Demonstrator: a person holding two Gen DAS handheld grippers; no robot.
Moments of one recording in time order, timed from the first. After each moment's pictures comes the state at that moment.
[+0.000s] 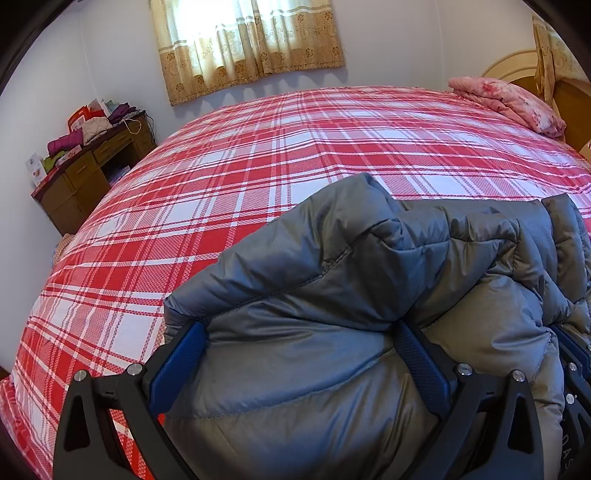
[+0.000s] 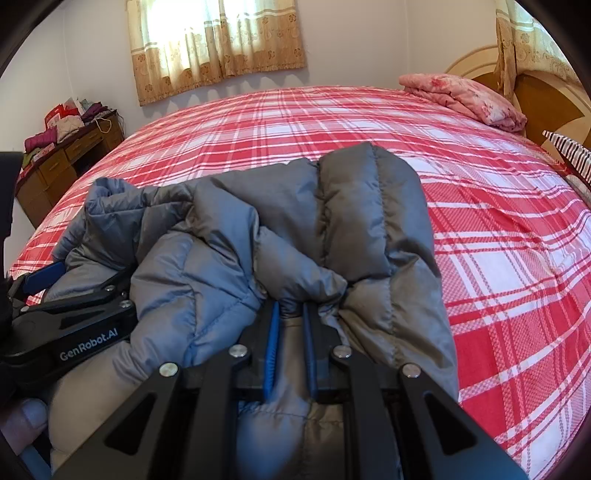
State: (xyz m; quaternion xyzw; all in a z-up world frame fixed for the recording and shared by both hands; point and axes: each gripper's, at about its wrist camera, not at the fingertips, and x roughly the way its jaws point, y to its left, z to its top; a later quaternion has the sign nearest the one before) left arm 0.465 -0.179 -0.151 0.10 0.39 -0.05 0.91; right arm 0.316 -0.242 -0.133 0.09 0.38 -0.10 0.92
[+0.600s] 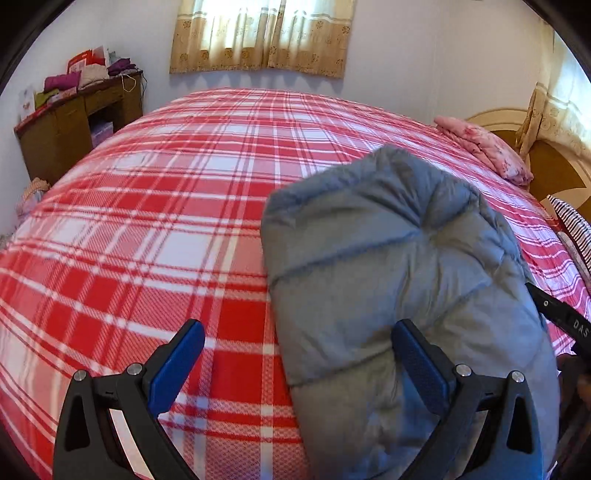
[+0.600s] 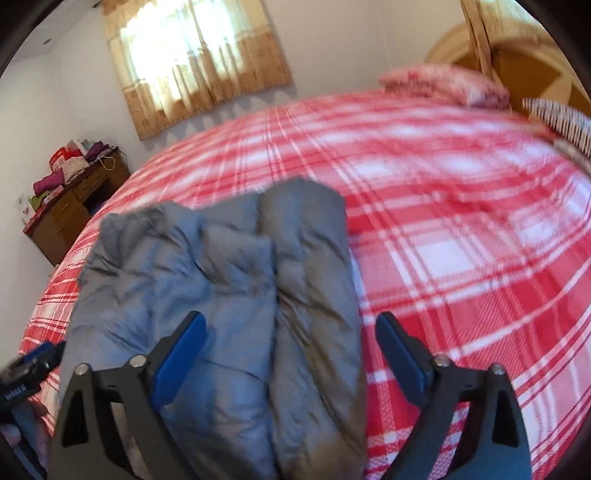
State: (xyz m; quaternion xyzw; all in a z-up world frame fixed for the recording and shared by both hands) left arm 0.388 -0.068 -0.136 -0.03 0.40 -0.13 0.91; right arm 0.268 -0.305 -0.120 0.19 0.35 -0.08 0.91
